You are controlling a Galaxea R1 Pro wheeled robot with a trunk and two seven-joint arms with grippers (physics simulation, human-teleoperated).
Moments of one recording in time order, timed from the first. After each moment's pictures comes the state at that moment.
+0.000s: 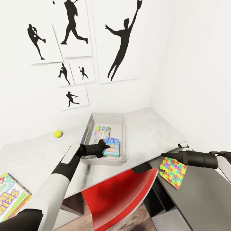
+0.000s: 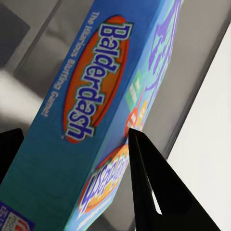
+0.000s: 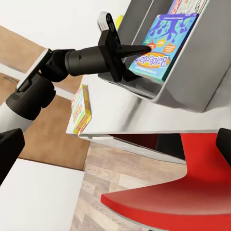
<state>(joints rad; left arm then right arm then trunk) -0.85 -0.09 -0.04 -0.82 1.43 0.82 0.37 -0.51 -0.61 0.06 -1.44 -0.80 1.04 1.00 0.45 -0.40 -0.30</state>
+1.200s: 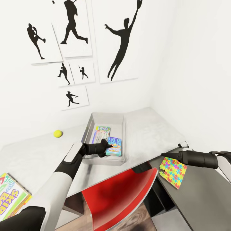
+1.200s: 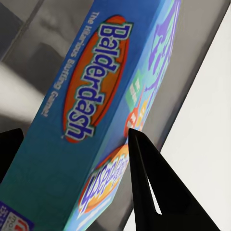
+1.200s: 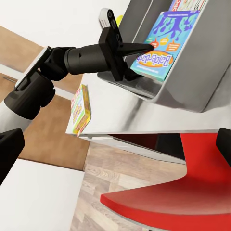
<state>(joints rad) -0.86 -0.11 -0.04 -0.80 1.43 0.82 0.38 -0.51 -0.62 0.06 -1.44 -0.80 1.04 1.00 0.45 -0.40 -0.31</state>
